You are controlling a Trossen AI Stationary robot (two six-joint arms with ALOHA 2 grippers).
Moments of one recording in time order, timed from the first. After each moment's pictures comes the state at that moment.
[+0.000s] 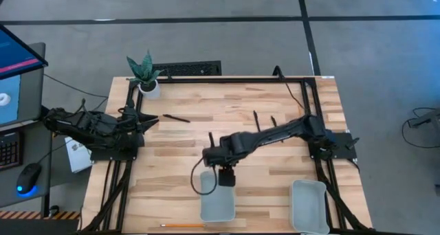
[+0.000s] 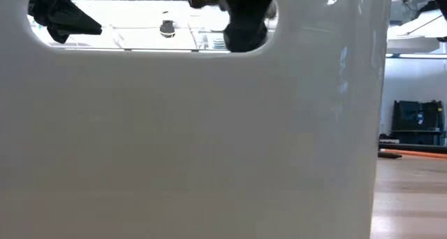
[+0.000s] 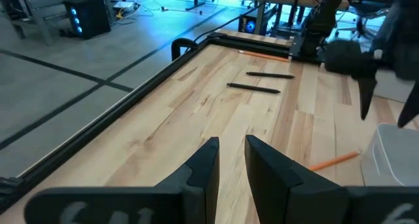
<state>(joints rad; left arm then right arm) -0.28 0.23 0.52 -0.64 -0.64 -0.28 0.26 2.16 1.96 -1.16 -0.07 0.25</state>
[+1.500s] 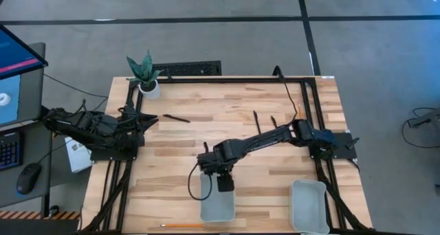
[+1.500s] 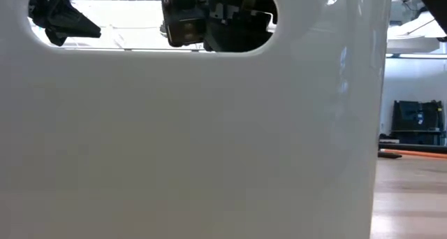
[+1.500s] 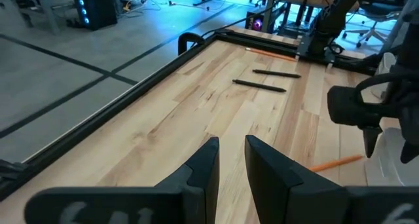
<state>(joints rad) -0.28 0.23 0.52 -0.67 -0.66 -0.34 0.24 2.28 1.95 -1.06 -0.19 0.10</state>
